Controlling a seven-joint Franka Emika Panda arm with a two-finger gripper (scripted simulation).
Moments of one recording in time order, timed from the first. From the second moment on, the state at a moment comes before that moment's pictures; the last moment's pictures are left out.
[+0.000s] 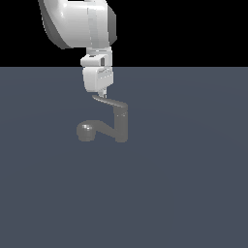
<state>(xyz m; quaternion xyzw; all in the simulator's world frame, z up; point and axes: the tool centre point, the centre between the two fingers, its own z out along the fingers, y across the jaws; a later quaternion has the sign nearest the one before) 0.101 0.086 0.173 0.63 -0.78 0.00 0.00</state>
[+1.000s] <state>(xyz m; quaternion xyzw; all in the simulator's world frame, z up) 0.051 0.103 0.173 0.62 -0.78 0.00 0.00</state>
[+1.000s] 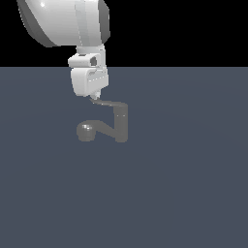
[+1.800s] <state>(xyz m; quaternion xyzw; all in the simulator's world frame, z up) 0.014 0.104 0.175 0.63 -0.78 0.00 0.00</state>
